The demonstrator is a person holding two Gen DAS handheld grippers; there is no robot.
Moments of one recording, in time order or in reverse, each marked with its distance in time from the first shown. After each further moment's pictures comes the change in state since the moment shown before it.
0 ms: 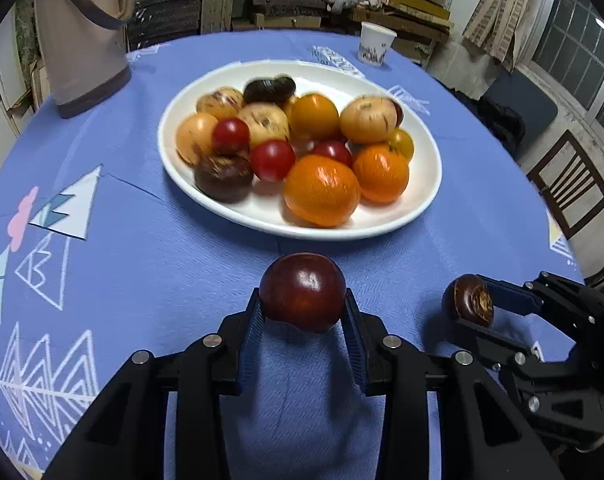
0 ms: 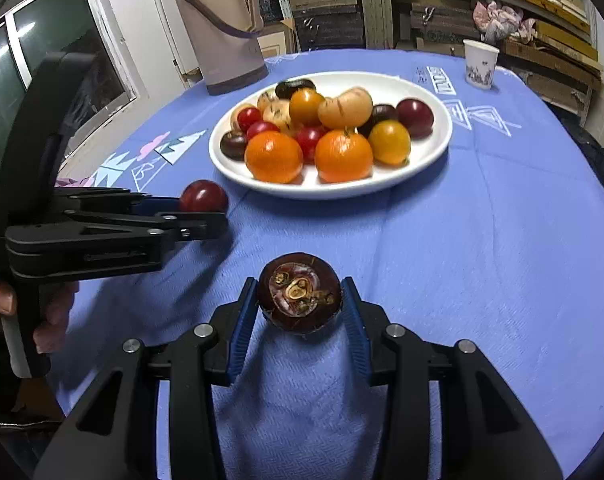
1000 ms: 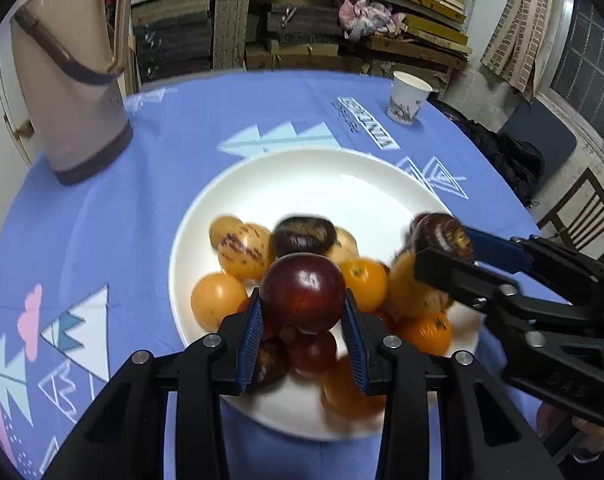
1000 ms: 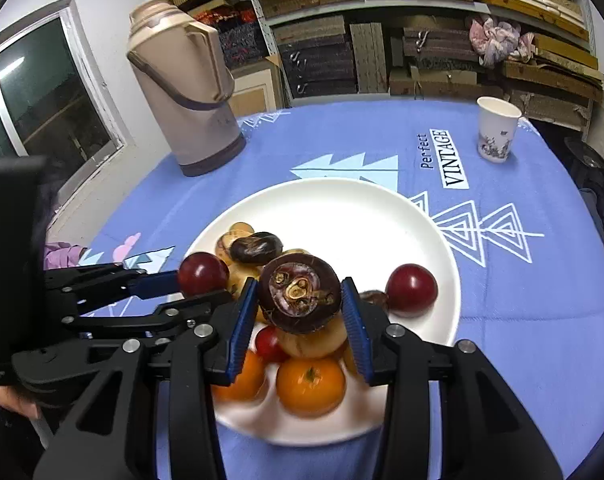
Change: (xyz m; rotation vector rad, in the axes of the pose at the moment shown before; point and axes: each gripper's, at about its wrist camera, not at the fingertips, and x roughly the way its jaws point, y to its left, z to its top) left arm 0.025 0.020 0.110 -0.010 -0.076 0.055; right arm 0.056 -0.042 0.152 0.056 -0.080 0.005
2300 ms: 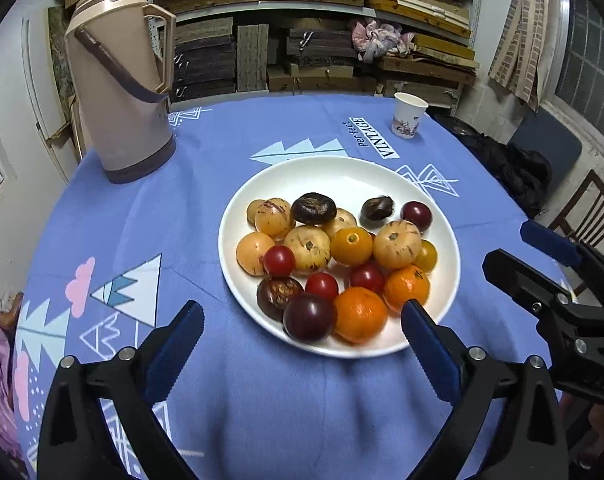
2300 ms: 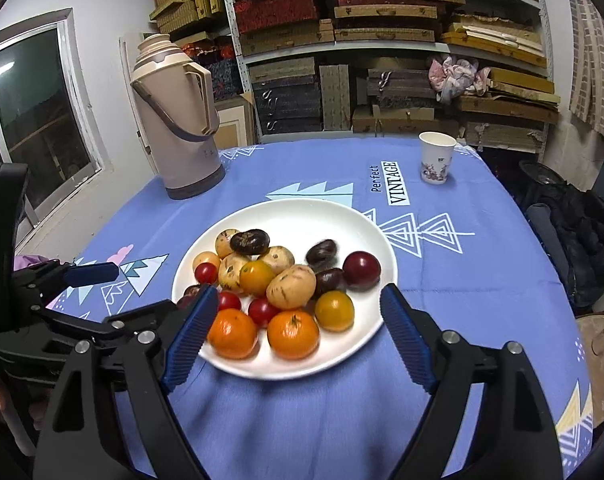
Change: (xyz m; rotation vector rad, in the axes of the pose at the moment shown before) left arm -0.074 -0.012 -0.045 -0.021 -0.075 0.071; right arm -0.098 0.023 -0.052 0.004 -0.163 -0.137
